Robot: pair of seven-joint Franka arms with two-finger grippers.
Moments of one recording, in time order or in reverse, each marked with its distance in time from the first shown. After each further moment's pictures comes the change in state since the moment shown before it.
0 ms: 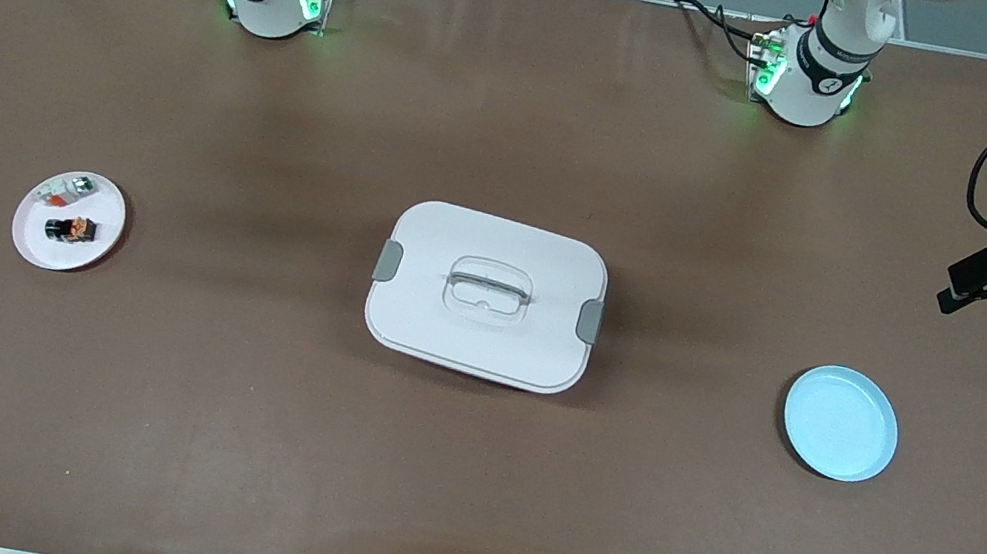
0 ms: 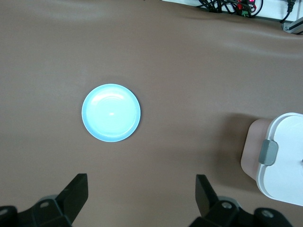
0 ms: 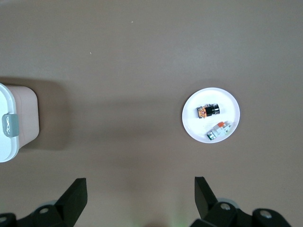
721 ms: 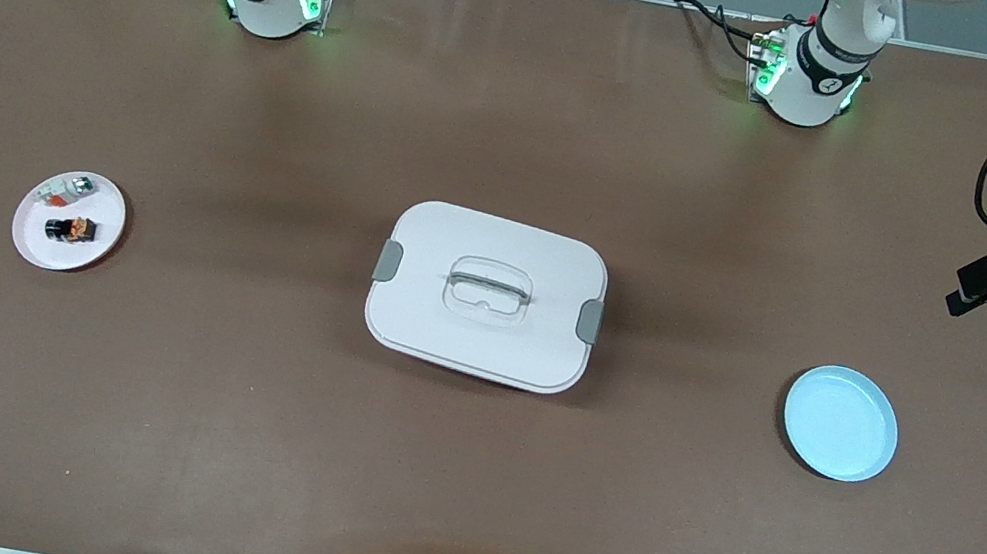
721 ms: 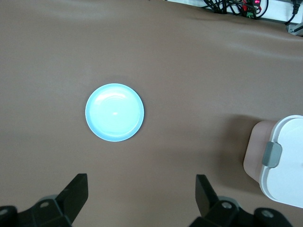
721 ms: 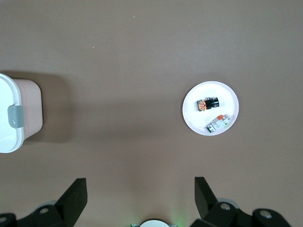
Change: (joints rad) left arm -0.041 0.001 0.057 0.000 0.001 -0.003 0.000; right arm 0.031 -0.036 -0.029 0.006 0.000 -0.044 0.000
